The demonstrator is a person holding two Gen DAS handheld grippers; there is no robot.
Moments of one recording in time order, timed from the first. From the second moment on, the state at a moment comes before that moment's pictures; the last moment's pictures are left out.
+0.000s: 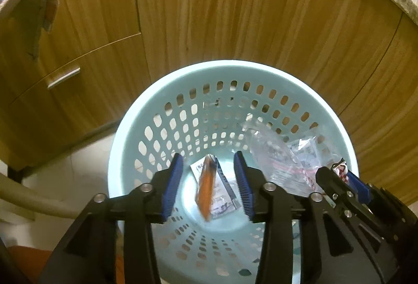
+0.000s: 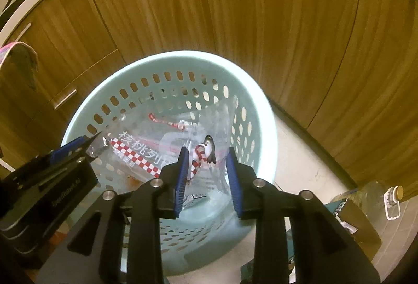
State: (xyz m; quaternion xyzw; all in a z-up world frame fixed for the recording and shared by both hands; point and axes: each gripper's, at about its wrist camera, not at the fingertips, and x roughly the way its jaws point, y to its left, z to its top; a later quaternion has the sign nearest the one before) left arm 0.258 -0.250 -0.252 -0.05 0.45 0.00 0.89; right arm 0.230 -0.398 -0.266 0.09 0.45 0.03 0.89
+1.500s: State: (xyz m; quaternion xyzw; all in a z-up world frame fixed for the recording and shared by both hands) left arm 0.099 -0.043 0.076 -0.12 0.22 0.02 0.97; right arm 0.118 -0.175 0.041 0.00 0.26 0.18 0.95
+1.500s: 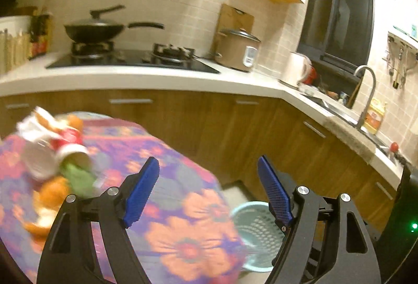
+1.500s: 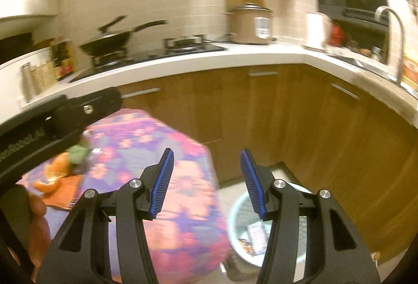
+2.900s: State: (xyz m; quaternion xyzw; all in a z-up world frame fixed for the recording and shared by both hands) left arm 0.061 0.201 -0.040 -0.13 0.40 0.01 0.91; right arm 0.084 0.045 -0.045 -0.09 0.40 0.28 0.87
